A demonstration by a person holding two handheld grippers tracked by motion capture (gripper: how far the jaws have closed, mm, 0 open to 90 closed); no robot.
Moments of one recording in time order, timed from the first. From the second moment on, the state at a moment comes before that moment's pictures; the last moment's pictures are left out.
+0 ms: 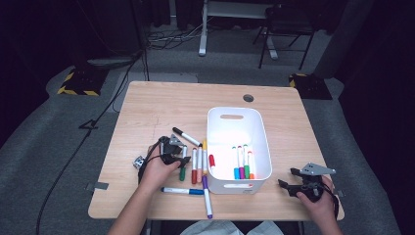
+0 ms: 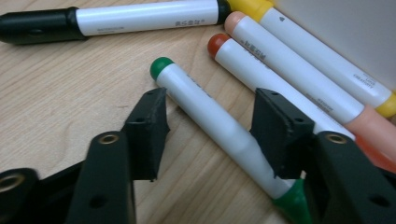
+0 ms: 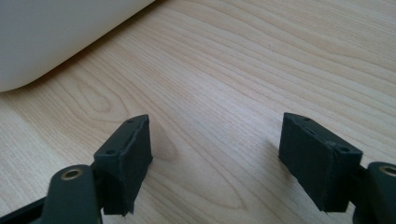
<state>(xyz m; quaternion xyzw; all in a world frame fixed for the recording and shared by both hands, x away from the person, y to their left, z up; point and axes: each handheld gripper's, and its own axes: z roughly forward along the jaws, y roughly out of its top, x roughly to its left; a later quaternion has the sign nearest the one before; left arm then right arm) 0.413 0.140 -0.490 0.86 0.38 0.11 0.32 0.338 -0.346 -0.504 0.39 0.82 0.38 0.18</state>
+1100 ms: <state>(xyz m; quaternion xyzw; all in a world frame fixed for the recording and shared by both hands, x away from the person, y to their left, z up) 0.405 0.171 -0.446 0.84 0.37 0.10 0.39 0.338 -0.346 -0.504 0.39 0.82 0.38 0.18</state>
